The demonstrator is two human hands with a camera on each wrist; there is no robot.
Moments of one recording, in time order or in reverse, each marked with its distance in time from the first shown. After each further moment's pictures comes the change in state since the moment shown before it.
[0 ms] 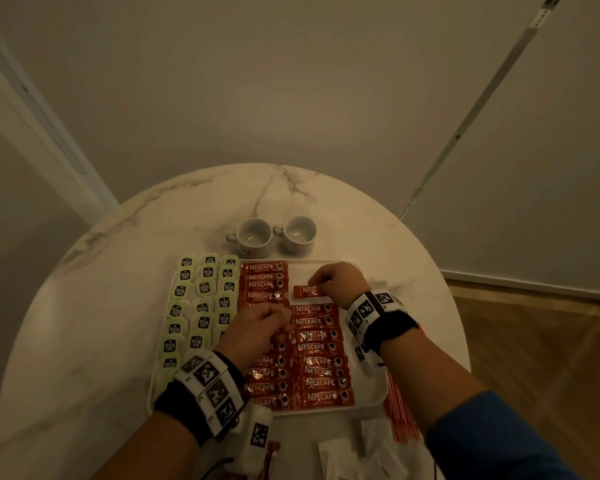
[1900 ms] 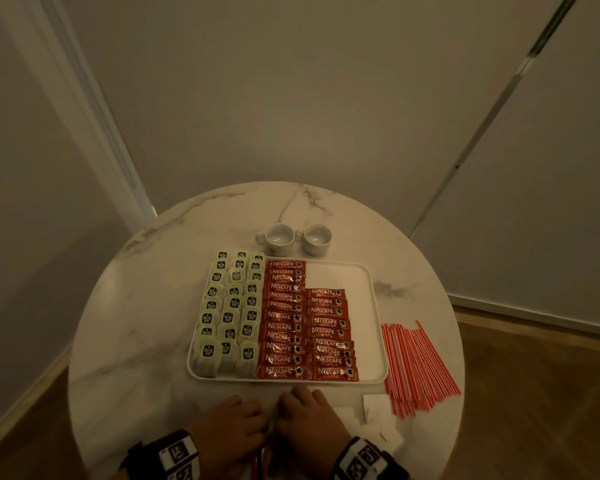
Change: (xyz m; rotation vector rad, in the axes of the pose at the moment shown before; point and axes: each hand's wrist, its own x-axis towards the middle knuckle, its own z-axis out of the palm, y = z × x) left_hand -0.105 -0.146 -0.048 1.490 -0.487 0.842; right_hand -0.215 0.007 0.130 -0.821 -0.313 -0.593
